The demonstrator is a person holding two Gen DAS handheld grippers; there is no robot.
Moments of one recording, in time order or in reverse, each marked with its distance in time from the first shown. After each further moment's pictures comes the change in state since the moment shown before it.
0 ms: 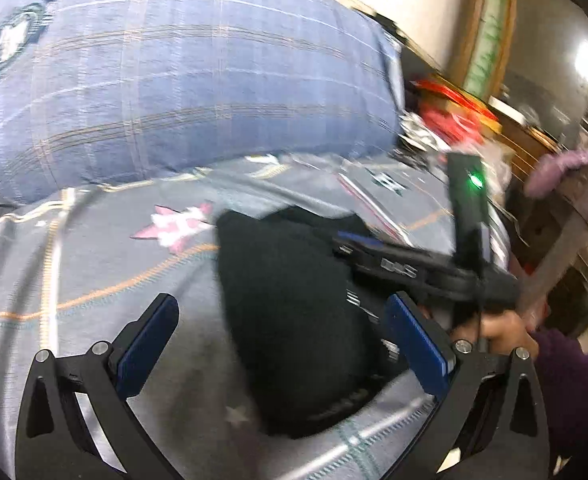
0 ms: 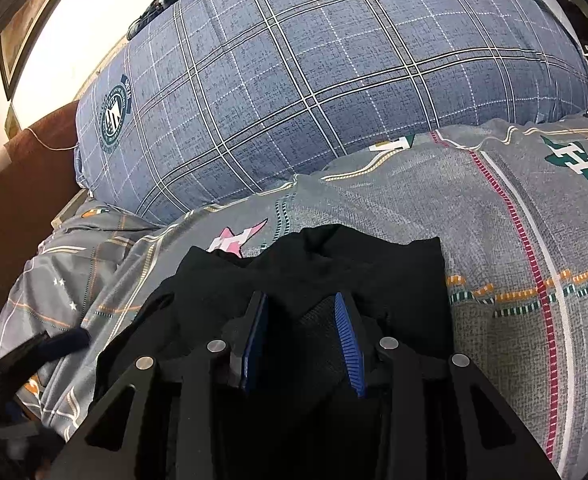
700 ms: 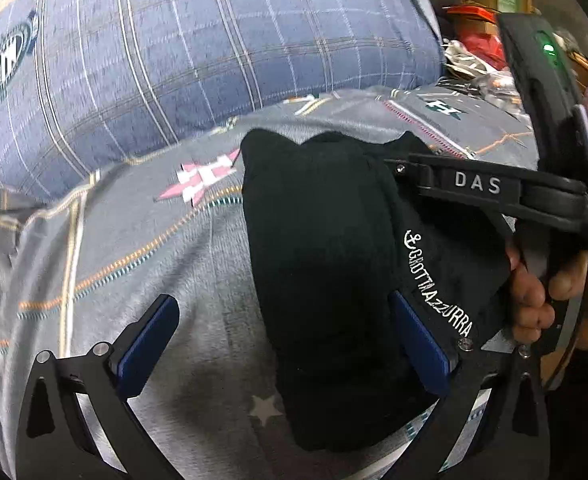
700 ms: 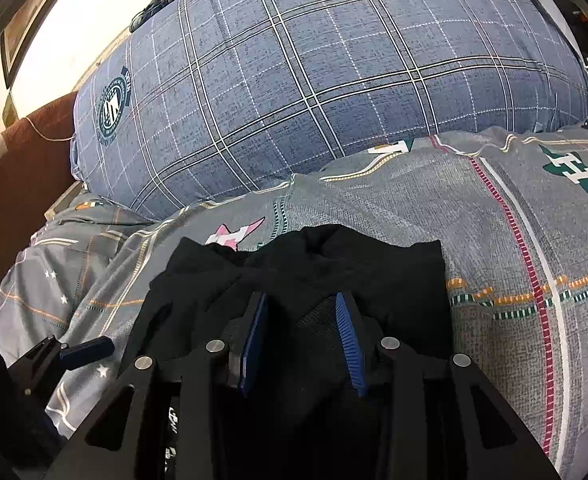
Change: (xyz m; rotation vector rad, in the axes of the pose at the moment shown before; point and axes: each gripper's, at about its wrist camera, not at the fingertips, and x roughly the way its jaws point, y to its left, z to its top) left arm 0.055 -0.023 -0.030 0.129 0.185 0.221; right arm 0.001 0.006 -0.001 -0.040 -0.003 -0.038
